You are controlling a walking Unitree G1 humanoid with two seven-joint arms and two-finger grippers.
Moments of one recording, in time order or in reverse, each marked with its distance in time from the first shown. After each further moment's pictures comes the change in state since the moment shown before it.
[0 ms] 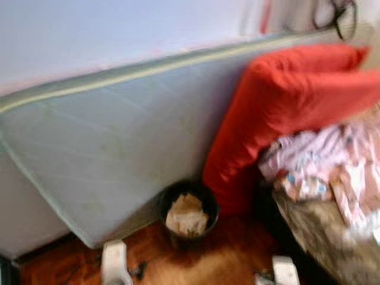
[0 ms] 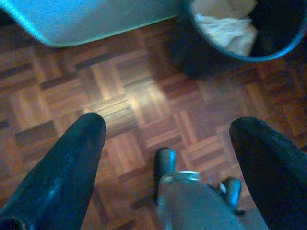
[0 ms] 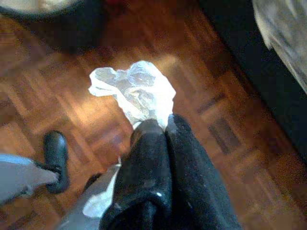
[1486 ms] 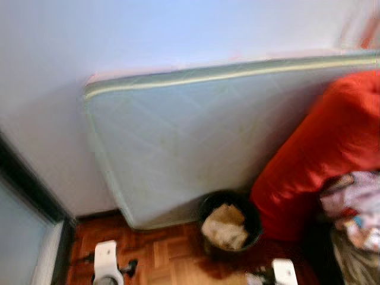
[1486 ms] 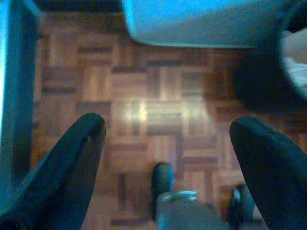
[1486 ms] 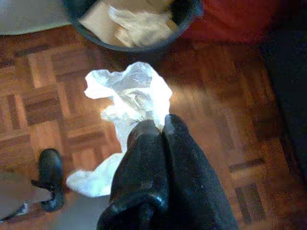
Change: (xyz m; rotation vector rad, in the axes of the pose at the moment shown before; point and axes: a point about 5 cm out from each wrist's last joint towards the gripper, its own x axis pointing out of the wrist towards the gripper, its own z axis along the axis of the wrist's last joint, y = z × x) left arm 0.000 0.007 0.005 -0.005 -0.013 0.025; right arm -0.004 -0.004 -0.012 0.007 -0.004 0.029
